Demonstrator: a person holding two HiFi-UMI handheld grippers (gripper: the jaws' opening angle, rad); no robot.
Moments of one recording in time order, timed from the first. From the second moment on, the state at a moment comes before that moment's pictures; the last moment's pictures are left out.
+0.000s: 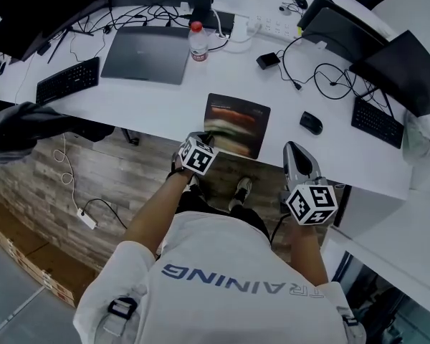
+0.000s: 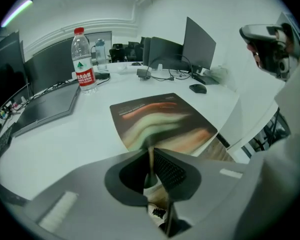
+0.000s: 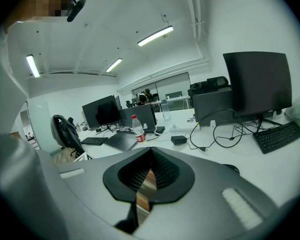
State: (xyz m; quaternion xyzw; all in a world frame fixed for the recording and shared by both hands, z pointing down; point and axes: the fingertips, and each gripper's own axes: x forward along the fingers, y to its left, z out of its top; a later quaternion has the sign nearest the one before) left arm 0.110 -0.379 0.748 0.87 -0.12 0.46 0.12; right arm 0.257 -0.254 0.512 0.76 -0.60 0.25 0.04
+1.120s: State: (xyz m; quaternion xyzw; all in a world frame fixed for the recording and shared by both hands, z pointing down) left arm 0.100 -0.397 0.369 0.97 -0.24 0.03 0.08; right arm 0.275 -0.277 0.352 0.76 -0.65 0.06 -0.03
